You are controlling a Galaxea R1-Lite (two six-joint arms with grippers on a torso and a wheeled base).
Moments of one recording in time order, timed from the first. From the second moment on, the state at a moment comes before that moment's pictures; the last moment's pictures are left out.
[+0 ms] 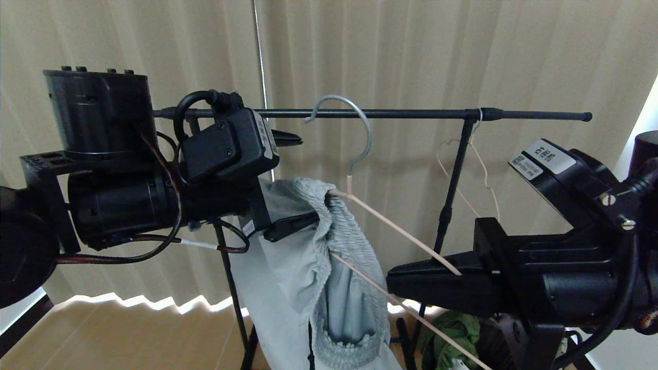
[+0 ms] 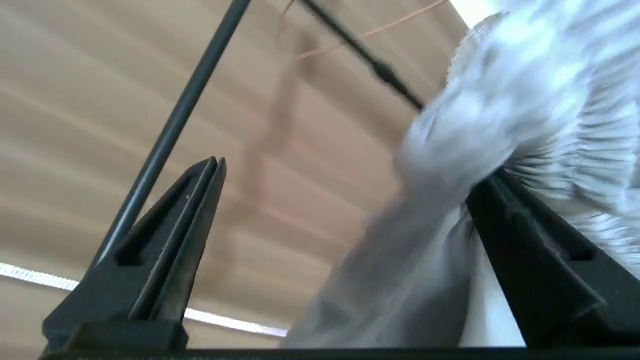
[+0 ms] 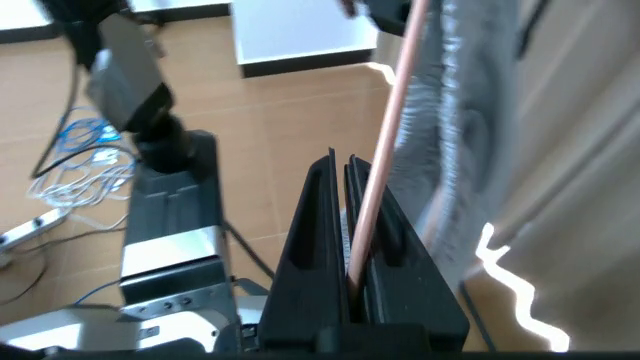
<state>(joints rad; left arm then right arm) -0.53 1.56 -1.00 -0.39 -0.42 0.86 0.75 1.41 -0.79 -0.34 0.59 -0.03</state>
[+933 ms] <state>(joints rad) -0.50 1.56 -0.95 -0.39 -0.43 0.86 0.74 1.40 -0.78 -0.34 0.61 -0.03</state>
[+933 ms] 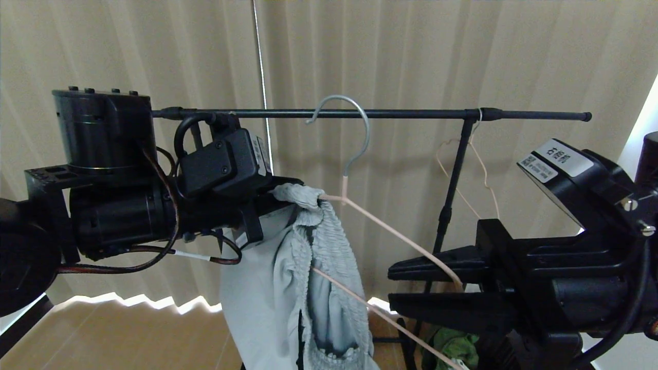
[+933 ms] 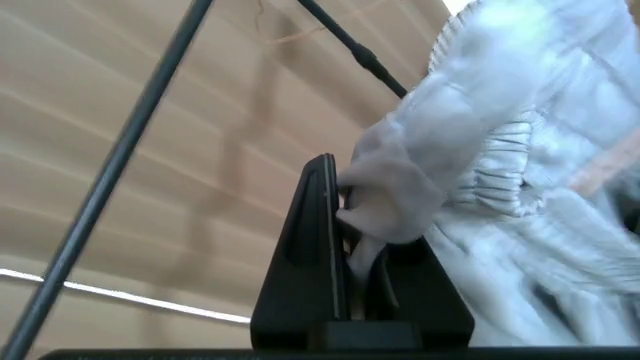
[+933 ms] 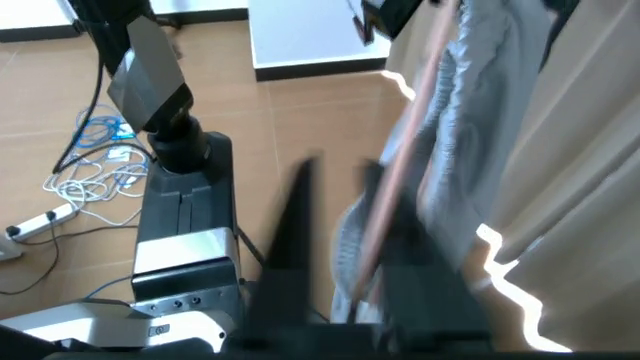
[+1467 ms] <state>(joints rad) -0.46 1.50 -0.87 -0.38 -0.12 0.86 0.62 1.38 -0.73 -0.36 0.28 -0.14</state>
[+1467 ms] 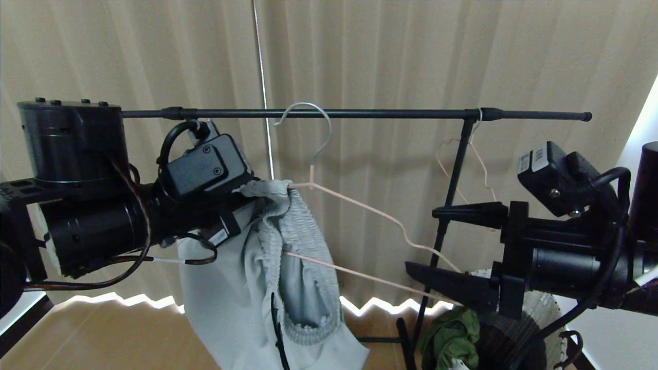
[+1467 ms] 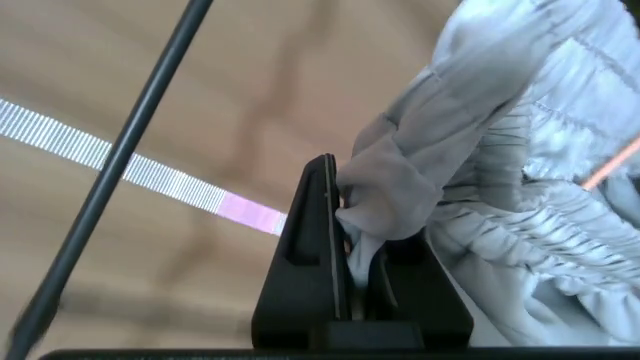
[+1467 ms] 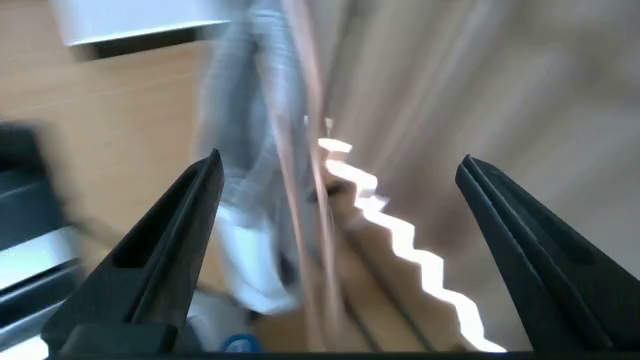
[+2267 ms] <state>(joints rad) -0.42 1.40 -0.80 -0.25 0.19 0.45 0.56 1.38 -0.64 -0.46 0.04 -0.22</state>
